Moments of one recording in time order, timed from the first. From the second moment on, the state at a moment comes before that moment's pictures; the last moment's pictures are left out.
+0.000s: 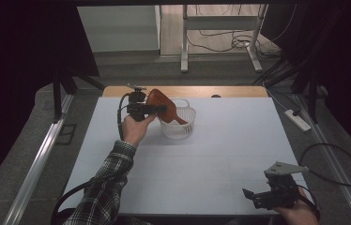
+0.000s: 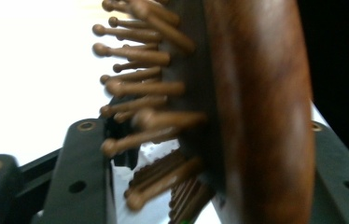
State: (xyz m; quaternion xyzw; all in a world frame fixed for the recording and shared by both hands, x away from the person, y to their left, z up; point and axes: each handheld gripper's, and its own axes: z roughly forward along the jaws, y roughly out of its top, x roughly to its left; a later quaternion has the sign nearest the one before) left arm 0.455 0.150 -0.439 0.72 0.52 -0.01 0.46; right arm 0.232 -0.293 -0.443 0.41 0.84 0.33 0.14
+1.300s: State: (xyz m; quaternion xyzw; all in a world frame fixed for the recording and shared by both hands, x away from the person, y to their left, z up) left arm 0.446 0.152 -0.427 0.79 0.45 0.09 0.41; right arm 0.232 -0.293 -0.443 0.41 0.84 0.33 0.15
